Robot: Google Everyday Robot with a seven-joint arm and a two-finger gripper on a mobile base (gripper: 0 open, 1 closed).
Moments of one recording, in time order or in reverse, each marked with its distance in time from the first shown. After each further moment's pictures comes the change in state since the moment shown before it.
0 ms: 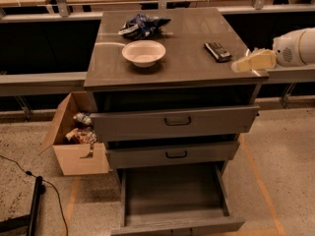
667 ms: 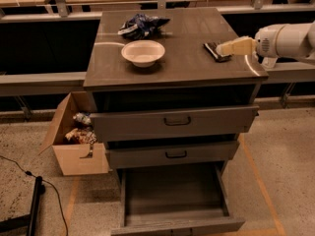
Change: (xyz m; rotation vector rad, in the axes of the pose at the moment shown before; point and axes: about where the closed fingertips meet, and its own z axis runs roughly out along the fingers) arm -0.045 -0.021 0.058 0.019 -0.183 0.087
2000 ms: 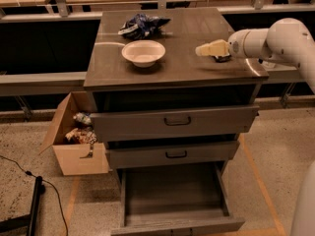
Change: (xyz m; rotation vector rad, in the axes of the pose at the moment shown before) arm 0.012 0.008 0.090 0.009 0.026 0.043
